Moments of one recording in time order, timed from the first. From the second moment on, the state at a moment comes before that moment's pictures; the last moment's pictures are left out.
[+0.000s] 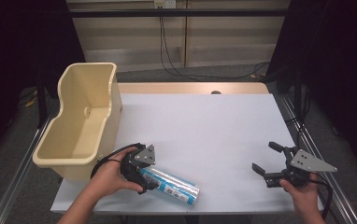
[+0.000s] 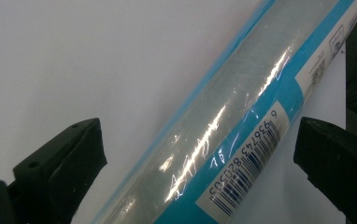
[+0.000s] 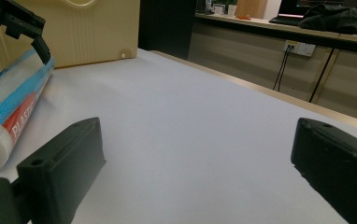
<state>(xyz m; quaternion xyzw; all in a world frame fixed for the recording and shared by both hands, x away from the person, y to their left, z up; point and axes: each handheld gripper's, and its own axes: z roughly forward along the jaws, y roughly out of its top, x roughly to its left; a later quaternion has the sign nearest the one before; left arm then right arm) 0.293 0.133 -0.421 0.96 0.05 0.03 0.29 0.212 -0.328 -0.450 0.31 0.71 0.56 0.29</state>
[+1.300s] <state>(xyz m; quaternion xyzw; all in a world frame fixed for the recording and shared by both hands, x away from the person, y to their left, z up) 0.293 0.120 -0.451 0.97 -0.02 0.05 0.22 0.213 -0.327 -0.450 0.31 0.71 0.56 0.29</state>
